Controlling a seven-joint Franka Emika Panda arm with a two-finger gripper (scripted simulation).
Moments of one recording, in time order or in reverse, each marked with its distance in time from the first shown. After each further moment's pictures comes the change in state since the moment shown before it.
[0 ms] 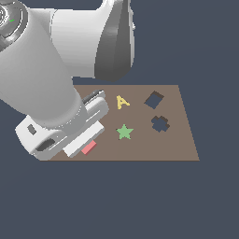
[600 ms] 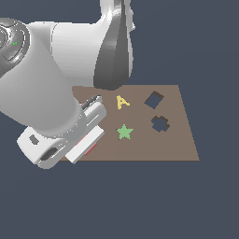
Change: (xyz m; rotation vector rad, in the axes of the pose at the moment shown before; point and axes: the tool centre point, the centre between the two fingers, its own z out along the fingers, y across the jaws) arm 0.007 0.010 0.011 -0.001 -0.002 -0.086
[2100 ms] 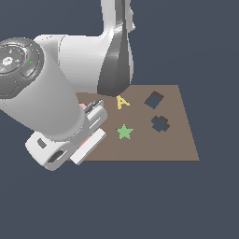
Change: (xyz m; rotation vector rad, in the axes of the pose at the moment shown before) arm 0.003 -0.001 0.017 0.001 -0.001 -0.020
